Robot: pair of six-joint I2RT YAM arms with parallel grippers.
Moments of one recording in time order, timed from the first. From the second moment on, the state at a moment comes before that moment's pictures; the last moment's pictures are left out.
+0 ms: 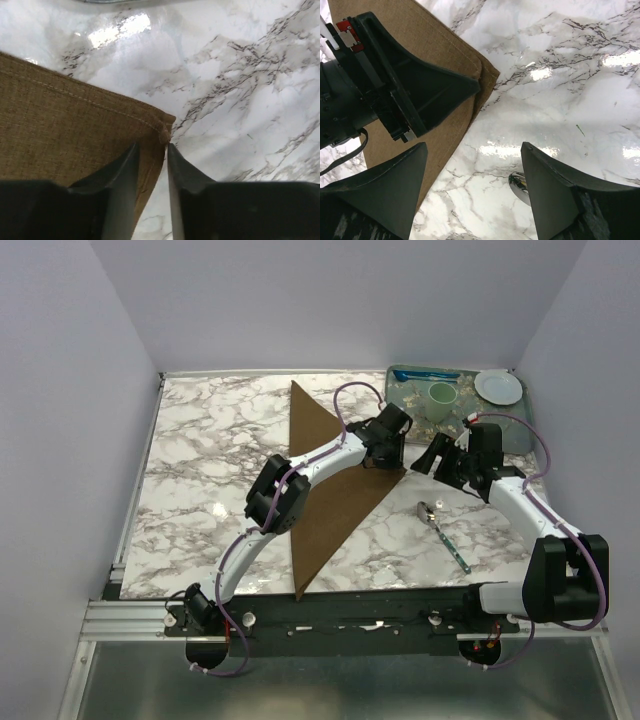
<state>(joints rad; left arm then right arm) -0.81 2.47 2.17 -0.56 0.07 -0.64 0.05 1.33 0.81 -0.23 -0.30 0.47</state>
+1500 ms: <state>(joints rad) -0.61 0.96 0.37 -0.17 0.28 -0.94 0.79 1.92 1.10 0.06 -0.66 0.66</state>
